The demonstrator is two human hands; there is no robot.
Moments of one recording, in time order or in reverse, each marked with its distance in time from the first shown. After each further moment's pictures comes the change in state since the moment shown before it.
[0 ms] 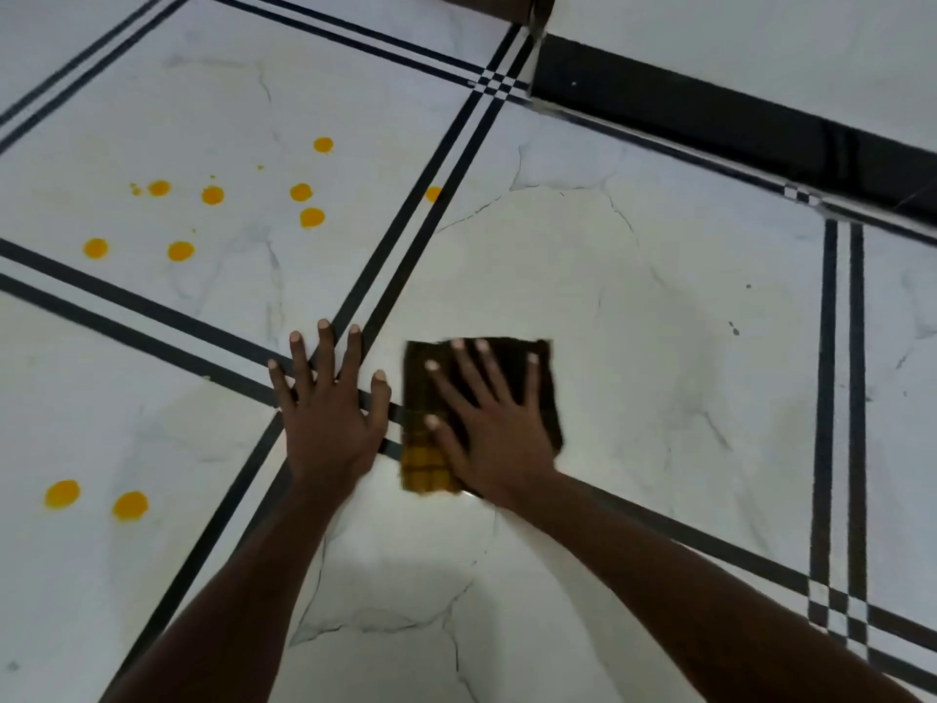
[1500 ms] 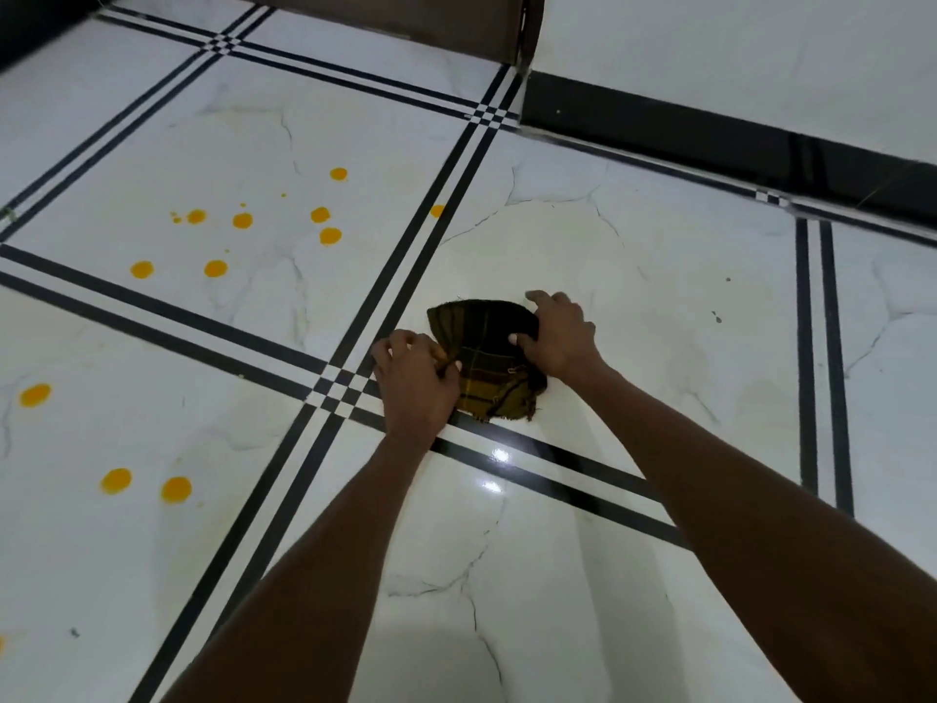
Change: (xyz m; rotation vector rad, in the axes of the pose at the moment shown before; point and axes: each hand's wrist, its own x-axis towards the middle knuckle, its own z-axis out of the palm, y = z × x) left_hand 0.013 0.079 -0.015 -0.392 -0.108 -0.077; right_hand 0.063 0.081 -0.061 0.314 -0.155 0.488
